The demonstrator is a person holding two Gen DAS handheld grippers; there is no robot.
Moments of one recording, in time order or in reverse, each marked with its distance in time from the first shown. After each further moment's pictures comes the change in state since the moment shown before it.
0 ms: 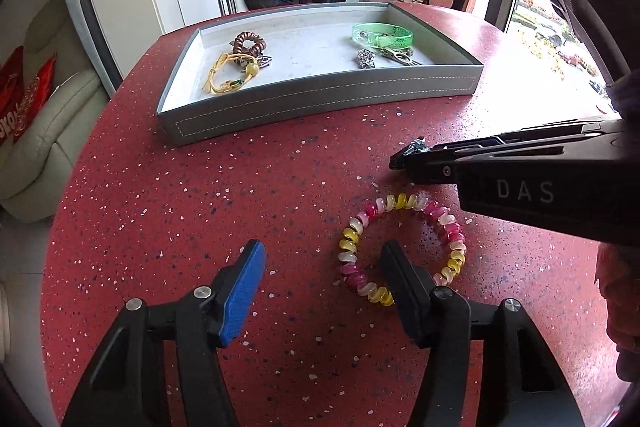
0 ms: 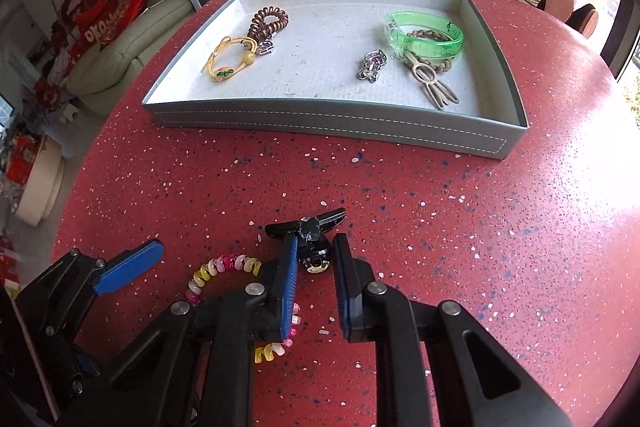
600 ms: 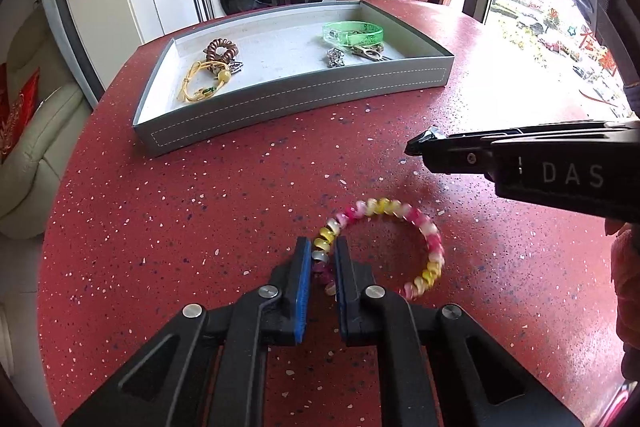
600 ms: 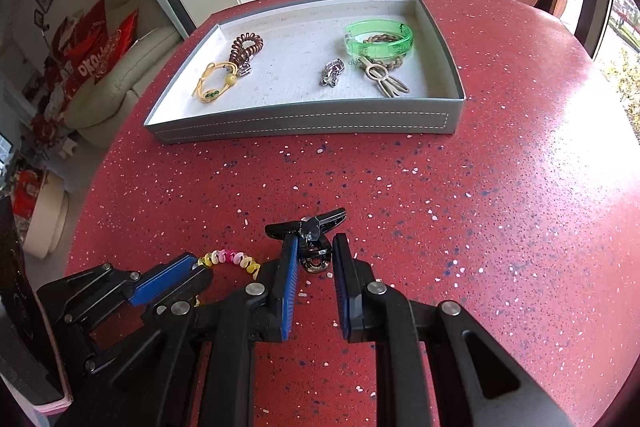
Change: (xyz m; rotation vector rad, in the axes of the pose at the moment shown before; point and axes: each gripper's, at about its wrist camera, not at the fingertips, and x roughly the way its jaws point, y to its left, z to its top) left arm -0.003 -0.011 0.001 0.052 0.002 -0.050; right arm -0.031 -0.021 -0.021 0.099 -0.072 0.006
